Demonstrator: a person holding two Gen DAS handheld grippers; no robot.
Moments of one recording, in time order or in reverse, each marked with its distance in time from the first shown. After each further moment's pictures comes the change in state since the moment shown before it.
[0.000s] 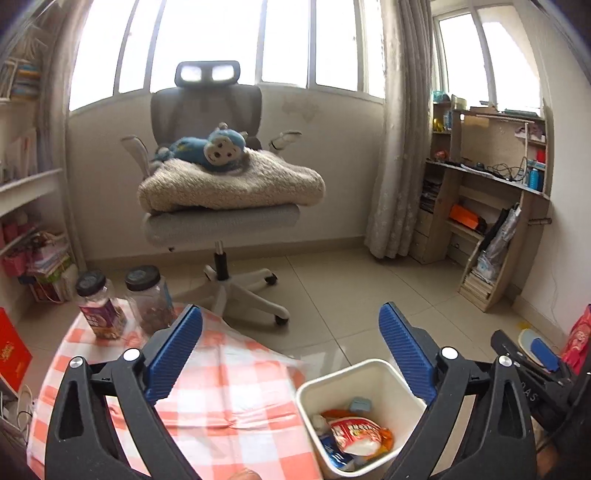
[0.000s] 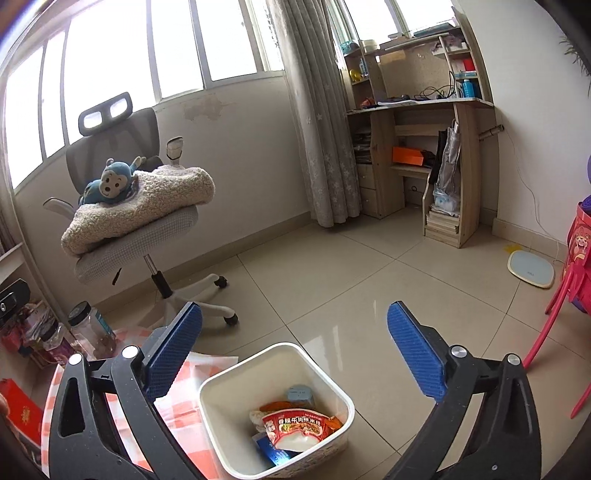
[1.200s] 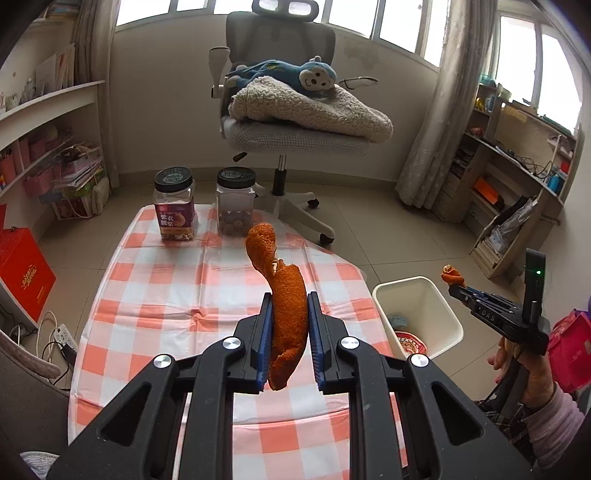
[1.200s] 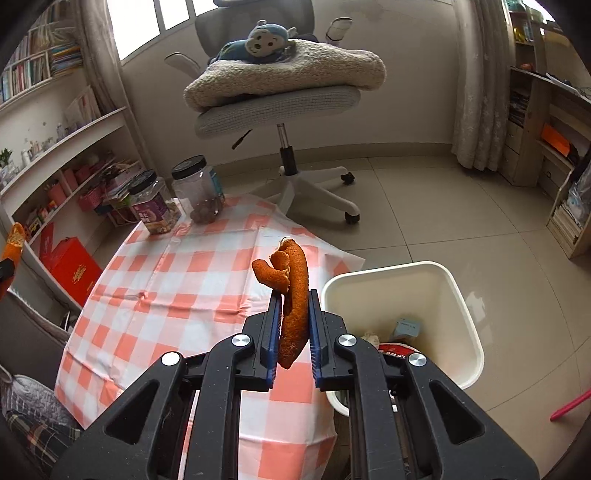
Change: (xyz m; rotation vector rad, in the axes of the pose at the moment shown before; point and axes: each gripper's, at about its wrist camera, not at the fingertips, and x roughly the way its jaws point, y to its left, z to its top) left arm -0.061 0.194 -0.053 -0.150 0.355 -0.048; right arm 0.043 0.115 -0.059 -0.309 0.429 0.399
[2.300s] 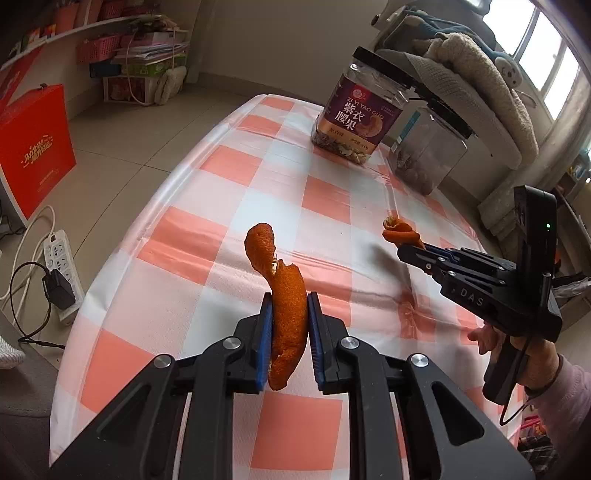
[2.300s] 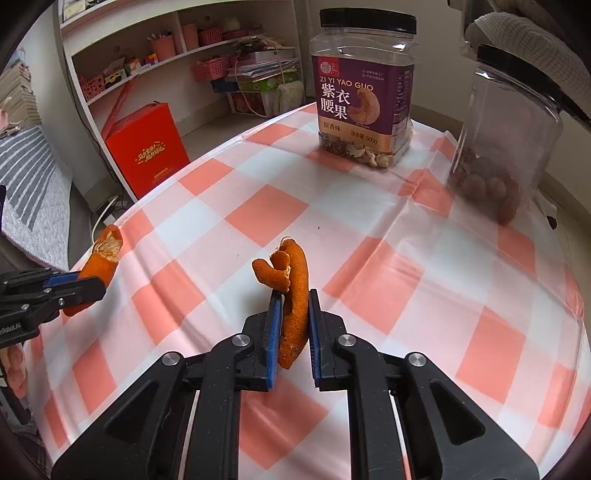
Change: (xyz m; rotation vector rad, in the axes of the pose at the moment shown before) left arm 0.170 0.302 -0.087 -0.352 0.148 0.102; right arm 0.291 0.335 -0.017 -0.519 0.254 0.388
